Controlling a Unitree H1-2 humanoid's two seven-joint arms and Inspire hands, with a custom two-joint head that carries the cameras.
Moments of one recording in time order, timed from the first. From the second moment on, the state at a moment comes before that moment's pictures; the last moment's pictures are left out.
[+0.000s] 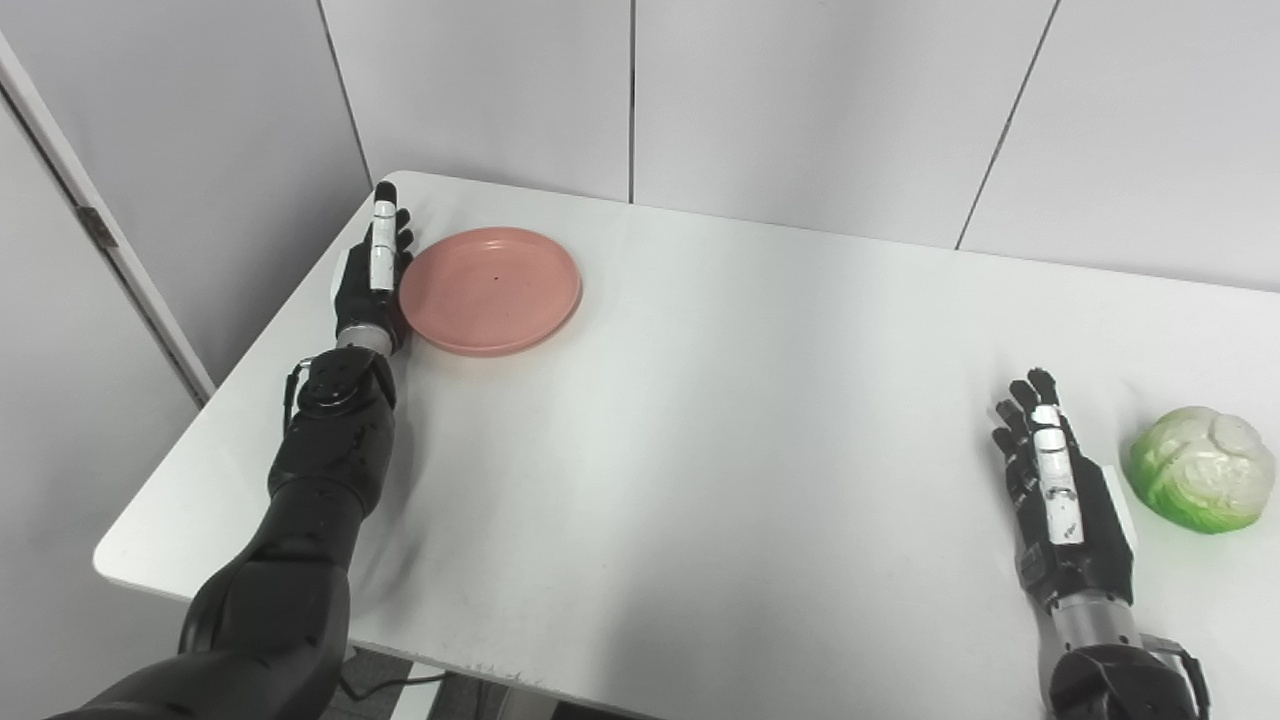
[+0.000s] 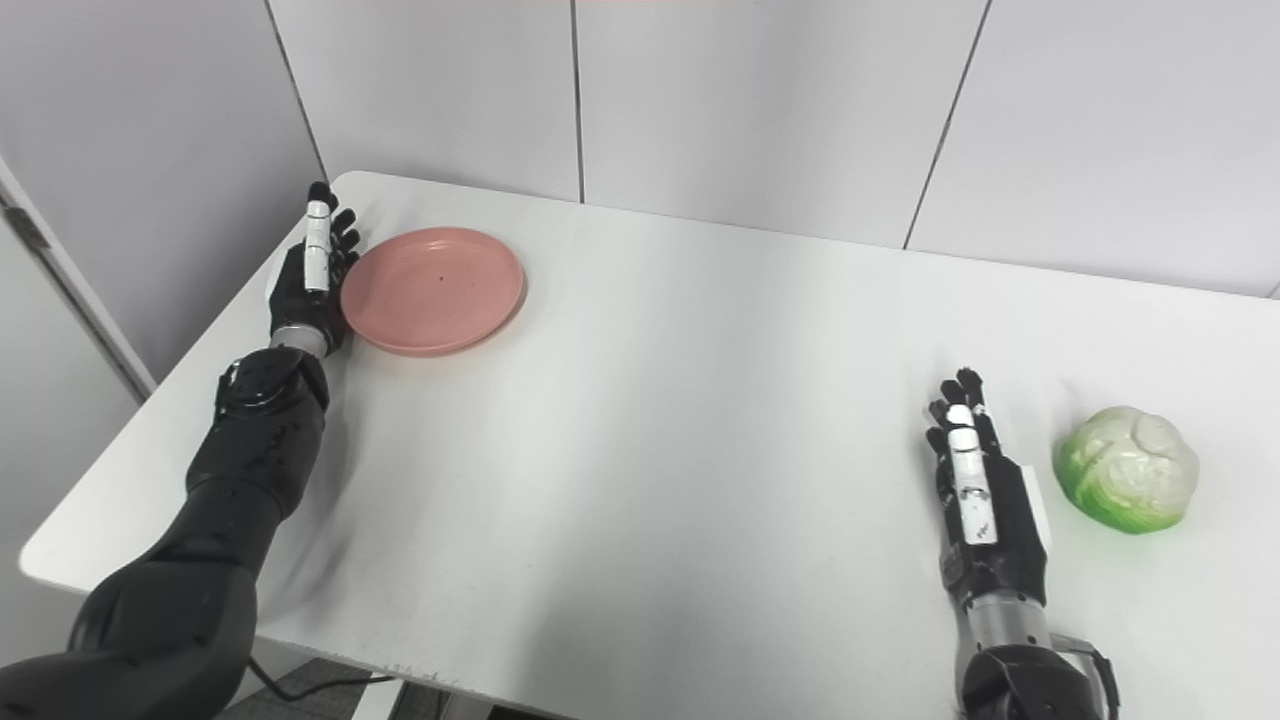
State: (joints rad) left arm -0.62 0.35 0.28 0.87 -0.29 -0.11 -0.04; right arm -0.20 -0.07 -0.06 0.09 0.19 0.03 0.12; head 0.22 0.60
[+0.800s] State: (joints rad) left arm -0.62 0.29 0.19 0.76 -0.35 0.05 -0.24; right arm -0.20 -0.06 -0.06 0.09 0.18 0.03 0.10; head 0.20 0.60
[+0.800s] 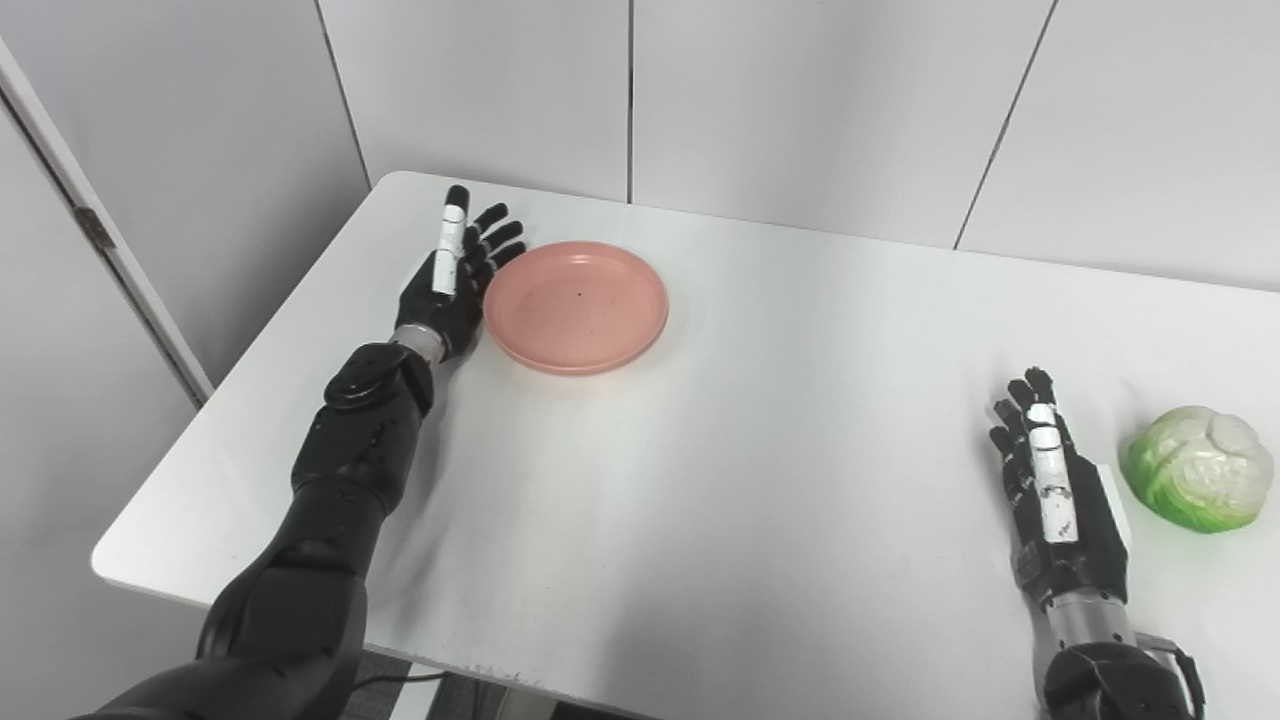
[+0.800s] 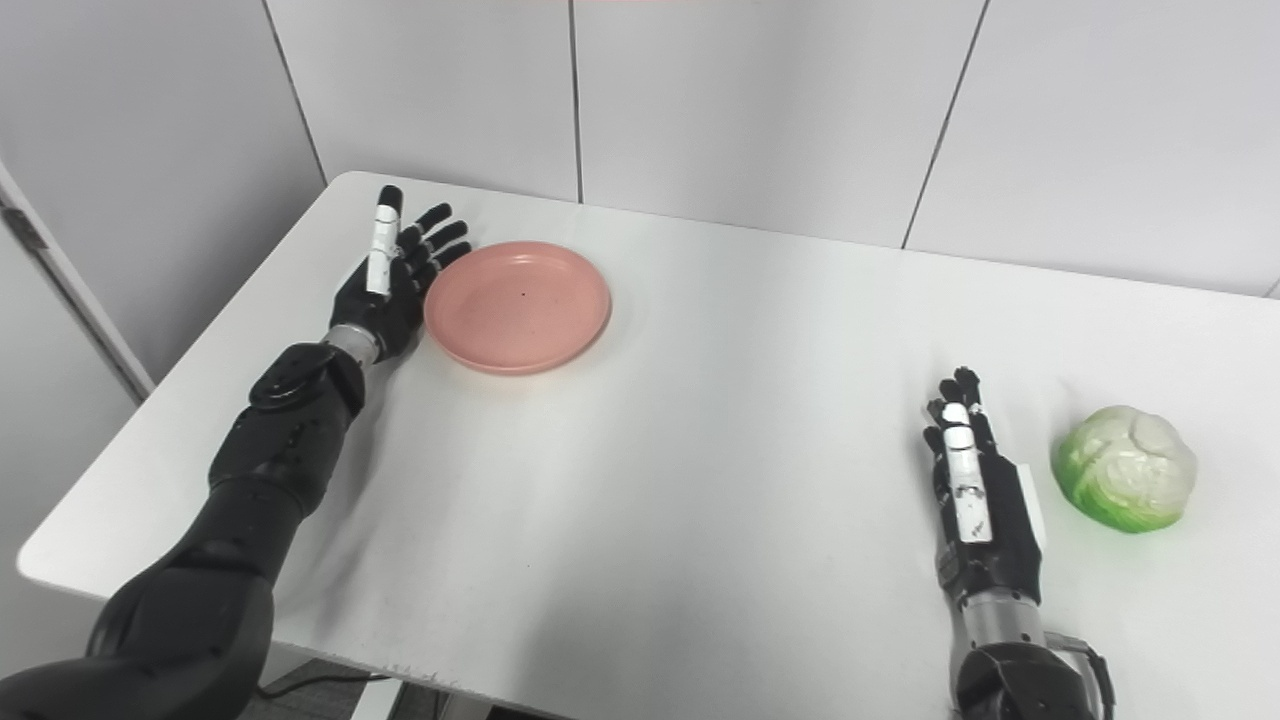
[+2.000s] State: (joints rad) left arm -0.37 0.05 0.03 0.26 -0.28 0.21 -0.22; right arm -0.20 -0.01 -0.01 0.06 0.07 0.03 0.04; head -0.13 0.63
